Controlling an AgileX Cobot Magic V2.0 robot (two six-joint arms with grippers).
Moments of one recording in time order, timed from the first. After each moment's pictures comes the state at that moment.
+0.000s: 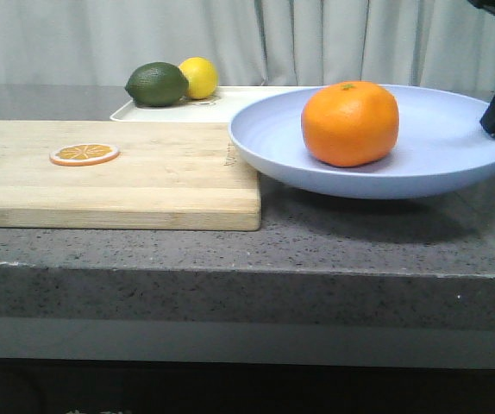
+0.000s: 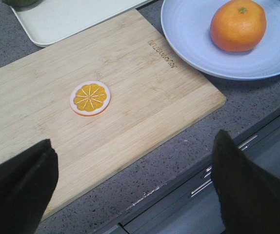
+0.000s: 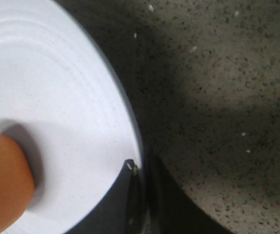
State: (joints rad) left arm -0.57 0.79 -0.92 0.00 0.84 0.09; right arm -0.08 1.55 -1.22 0.52 0.98 -0.12
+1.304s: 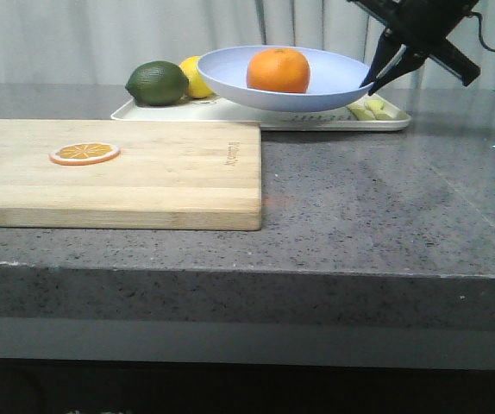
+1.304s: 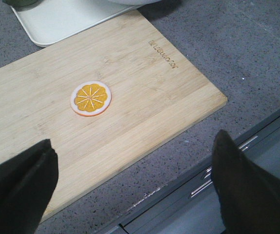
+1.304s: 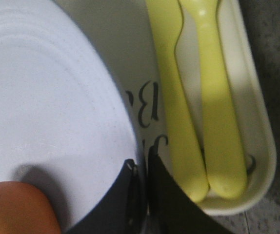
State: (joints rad) left arm -0.57 0.79 -0.92 0.00 0.84 0.09; right arm 0.03 2.17 -2.07 0.49 0.98 0.32
